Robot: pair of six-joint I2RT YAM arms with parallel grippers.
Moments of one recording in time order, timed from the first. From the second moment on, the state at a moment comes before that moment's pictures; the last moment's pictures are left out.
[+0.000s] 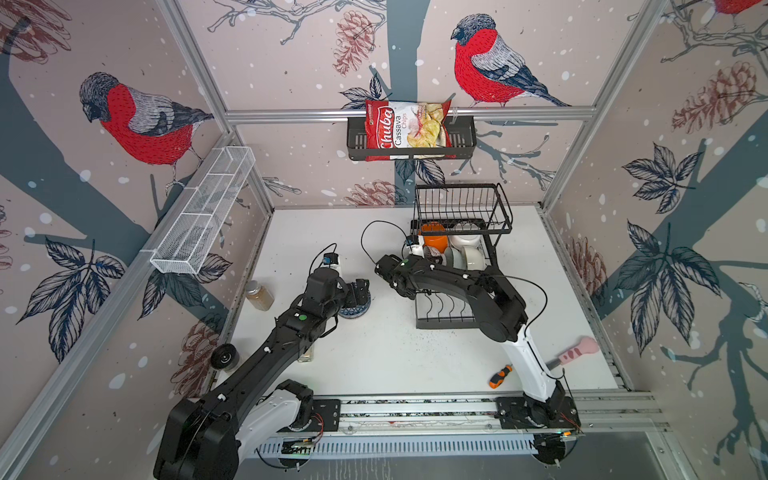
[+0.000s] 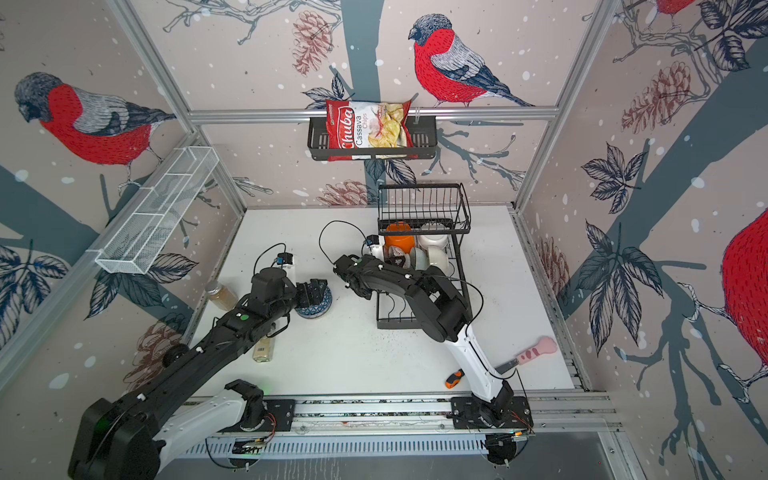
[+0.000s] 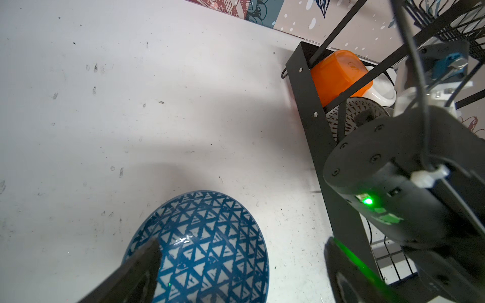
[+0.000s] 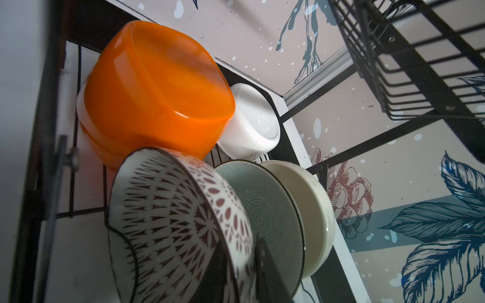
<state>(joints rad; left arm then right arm) -0.39 1.00 0.59 -0.19 0.02 -0.44 0.93 2.27 1.75 -0.99 1.20 0.73</state>
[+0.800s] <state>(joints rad) -0.39 1.00 0.59 -0.19 0.02 -0.44 0.91 2.15 1.64 -0.83 1.05 0.65</state>
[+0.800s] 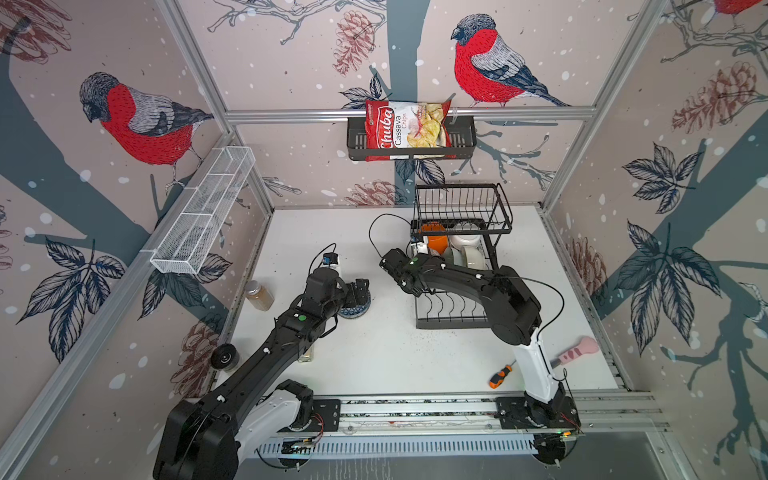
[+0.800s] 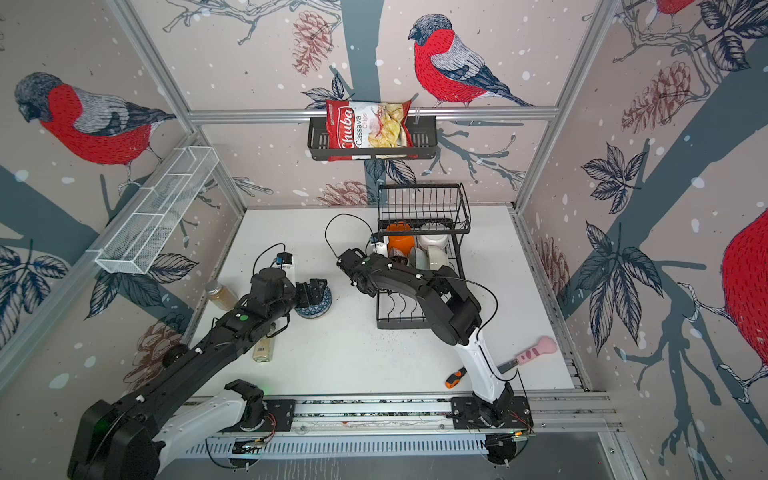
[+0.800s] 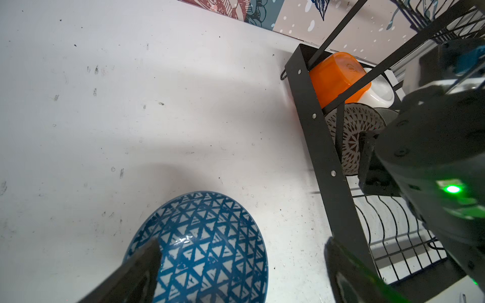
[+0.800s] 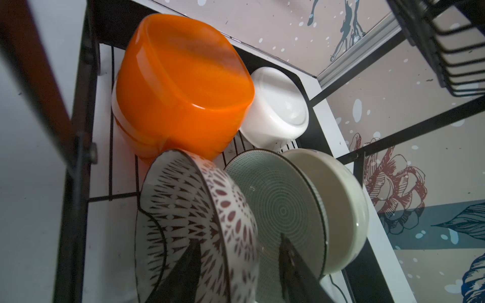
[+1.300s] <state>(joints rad) -0.39 0.99 0.59 -0.21 0.00 -0.44 0.92 1.98 1.49 -0.69 0.90 0.52</state>
